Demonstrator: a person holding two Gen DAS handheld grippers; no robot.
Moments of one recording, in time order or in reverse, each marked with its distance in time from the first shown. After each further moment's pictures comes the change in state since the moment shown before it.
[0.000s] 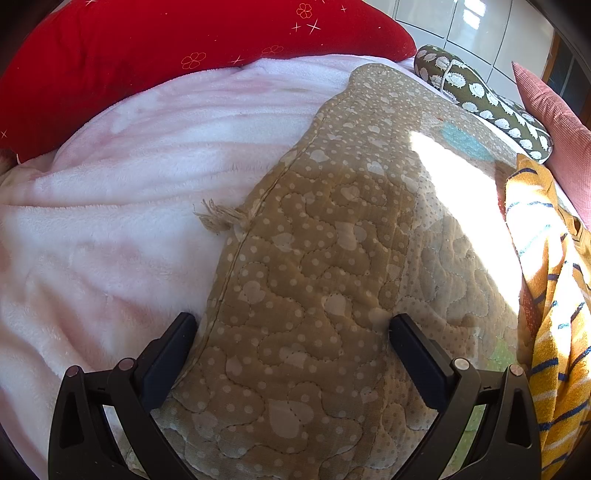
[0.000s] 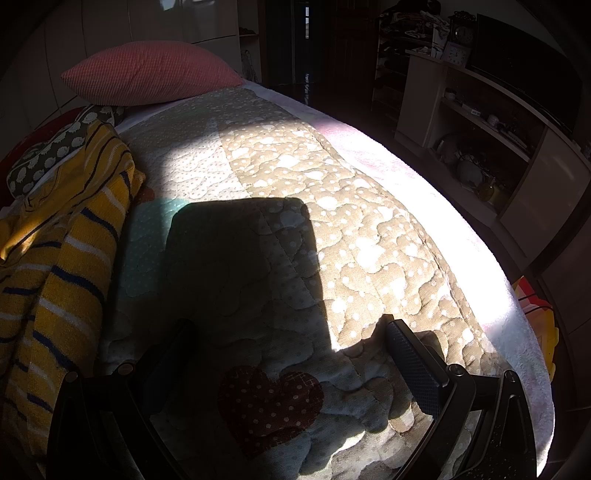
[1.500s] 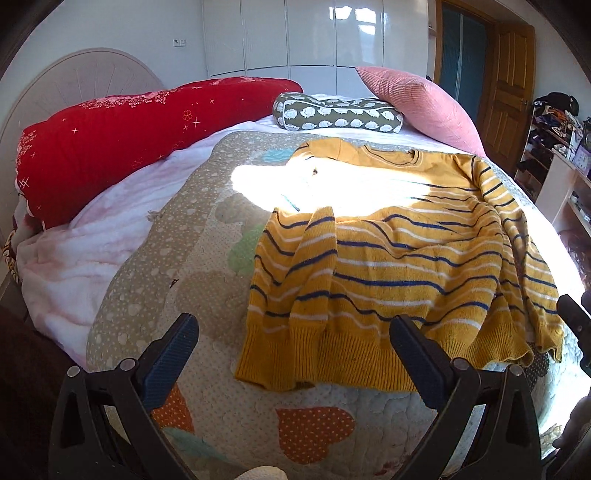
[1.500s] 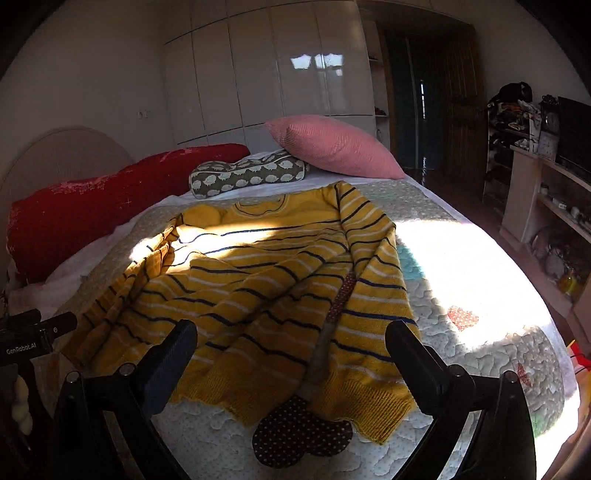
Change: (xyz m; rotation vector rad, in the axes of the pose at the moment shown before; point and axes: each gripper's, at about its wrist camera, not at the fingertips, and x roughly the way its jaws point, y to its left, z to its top) left arm -0.194 -0.122 -0.177 0.293 -0.254 -0.125; right arm -0.186 0.123 -0.106 -0.267 -0.308 0.413
